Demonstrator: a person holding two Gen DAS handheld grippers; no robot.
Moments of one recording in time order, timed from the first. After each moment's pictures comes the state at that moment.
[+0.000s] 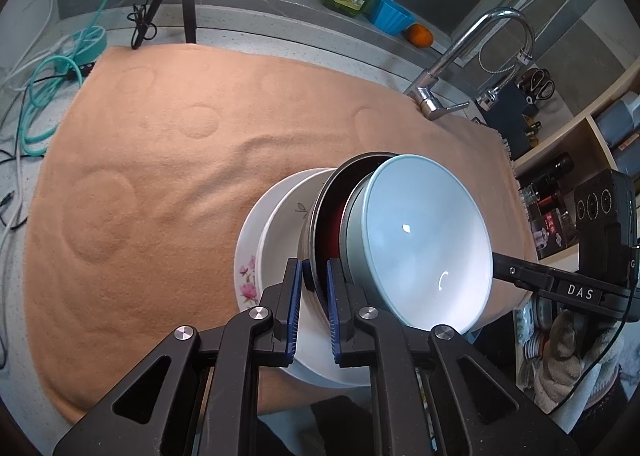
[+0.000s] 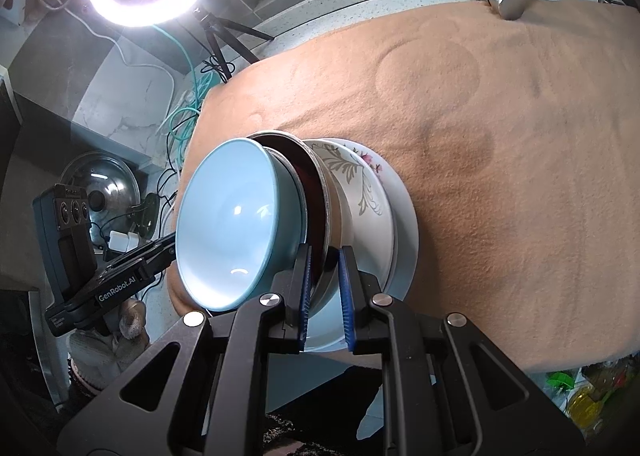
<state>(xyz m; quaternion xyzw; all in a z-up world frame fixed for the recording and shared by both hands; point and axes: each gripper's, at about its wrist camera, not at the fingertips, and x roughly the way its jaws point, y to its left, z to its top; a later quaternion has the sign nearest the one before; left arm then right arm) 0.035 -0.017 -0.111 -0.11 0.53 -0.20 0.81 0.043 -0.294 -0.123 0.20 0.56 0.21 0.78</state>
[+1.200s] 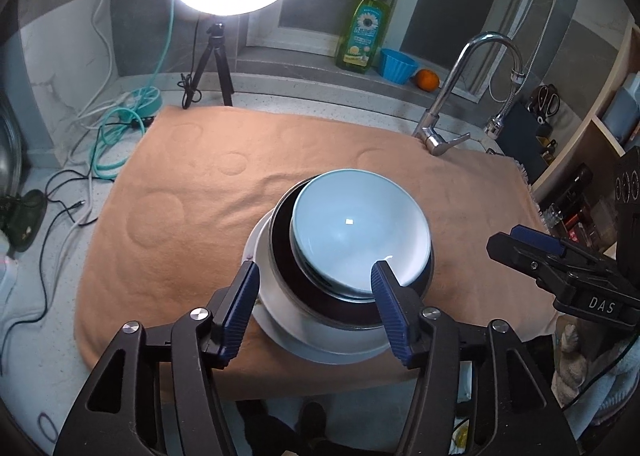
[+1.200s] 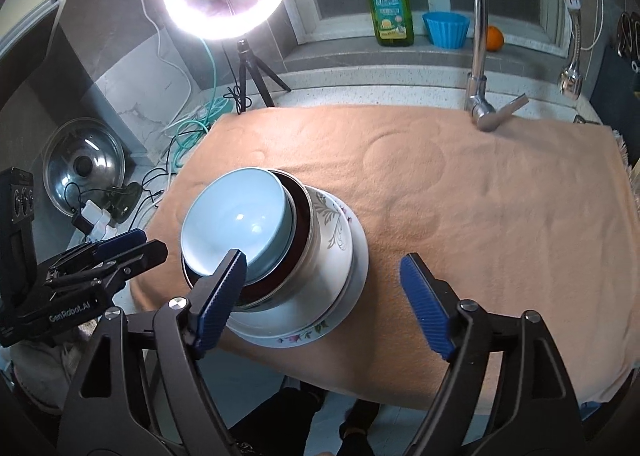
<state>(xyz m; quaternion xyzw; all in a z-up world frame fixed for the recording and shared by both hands) -0.041 -0.047 -0.060 -0.07 0.44 -0.10 0.89 -0.010 -0.308 -0.059 0.06 0.44 0.20 0.87</state>
